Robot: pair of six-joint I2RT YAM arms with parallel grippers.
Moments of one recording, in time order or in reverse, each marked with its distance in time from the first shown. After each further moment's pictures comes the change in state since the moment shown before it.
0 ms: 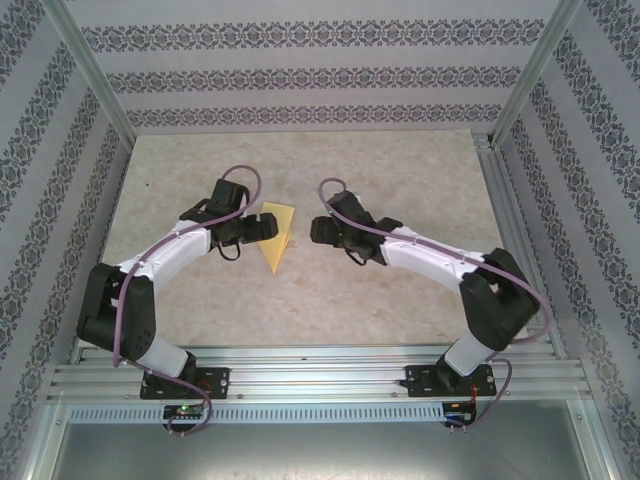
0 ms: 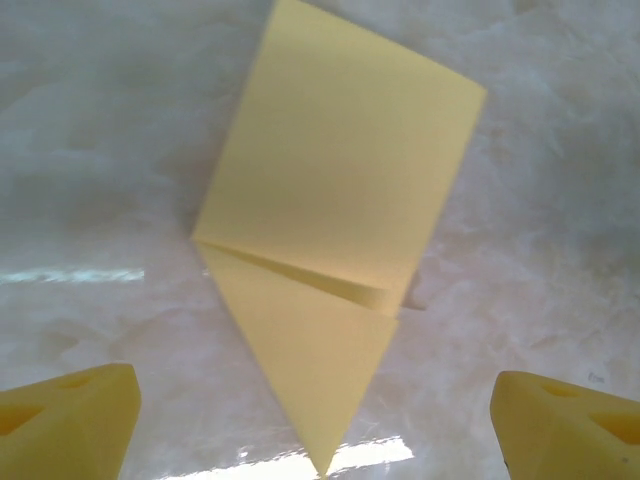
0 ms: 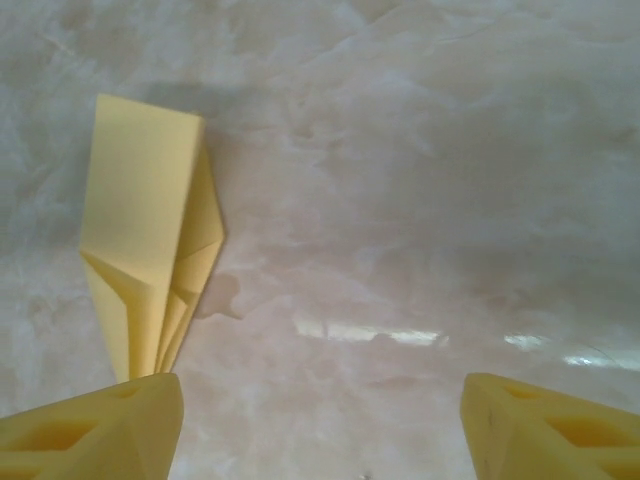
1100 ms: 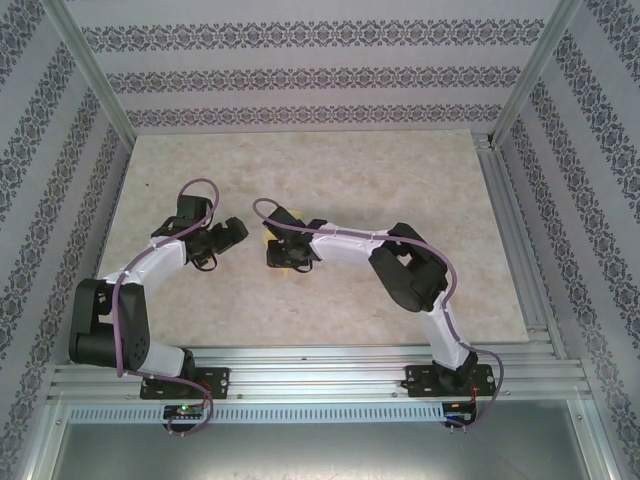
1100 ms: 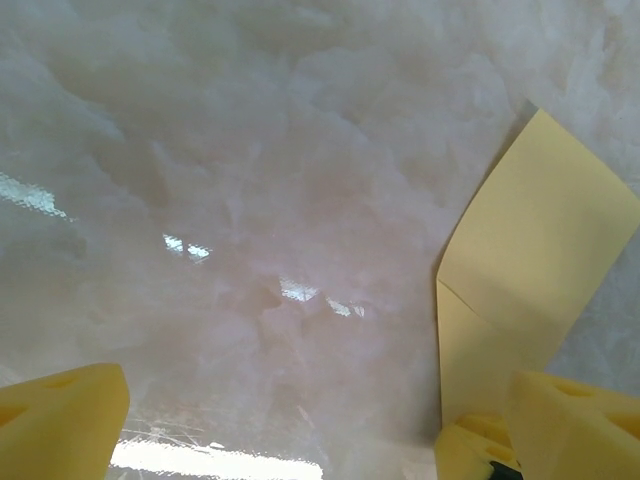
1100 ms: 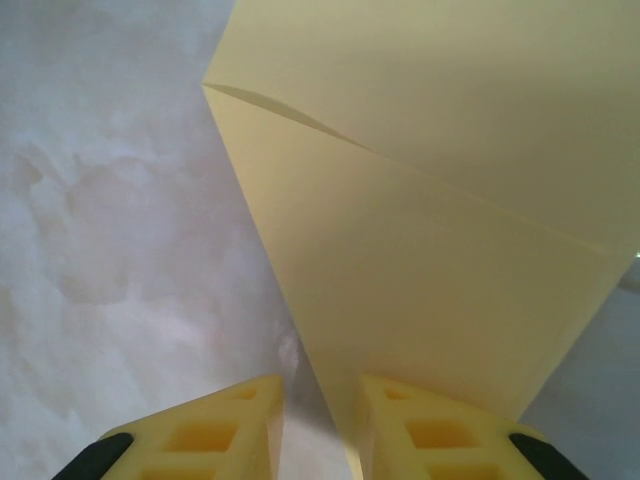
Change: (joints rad) left arm 0.211 -0.079 -0.188 0.091 0.062 -0.162; right arm 0.135 0.490 0.369 -0.088 -0.228 0.059
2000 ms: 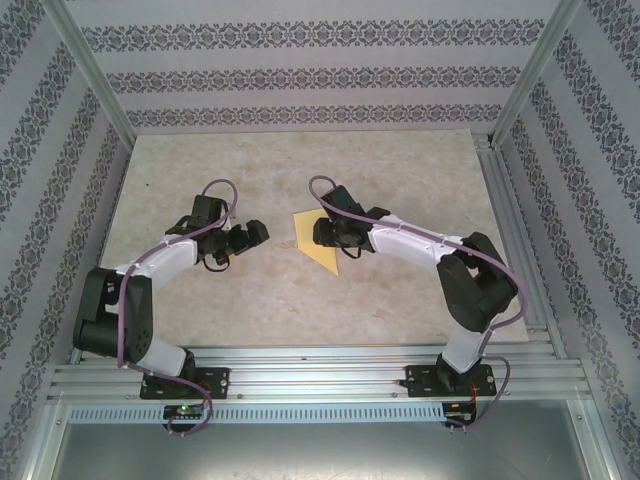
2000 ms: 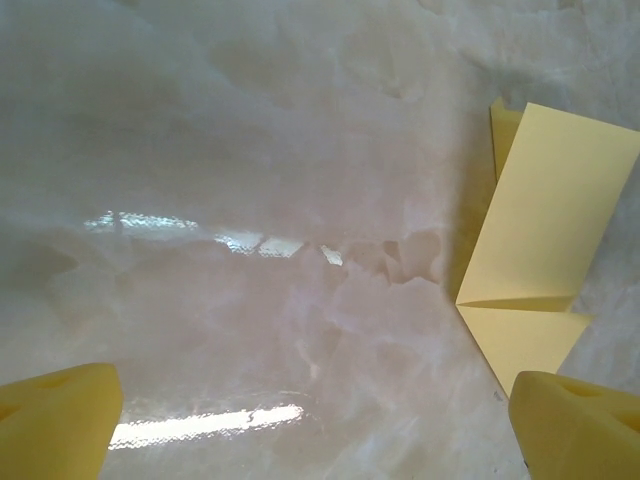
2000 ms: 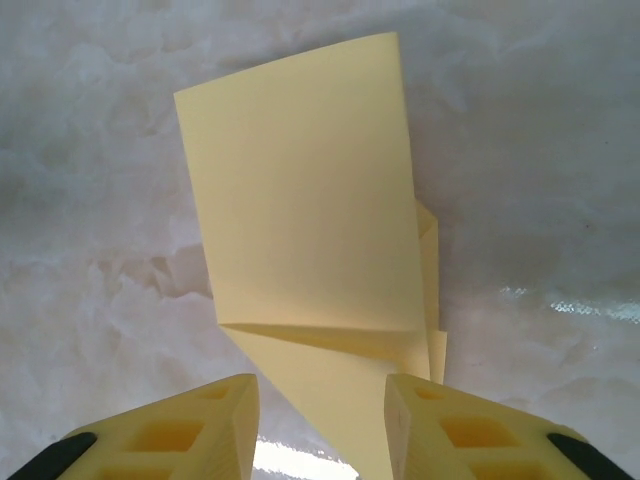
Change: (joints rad) left arm -0.096 0.061 0.008 0.075 0.172 0.039; right arm -0.186 -0.372 -0.290 0.016 0.119 -0.098
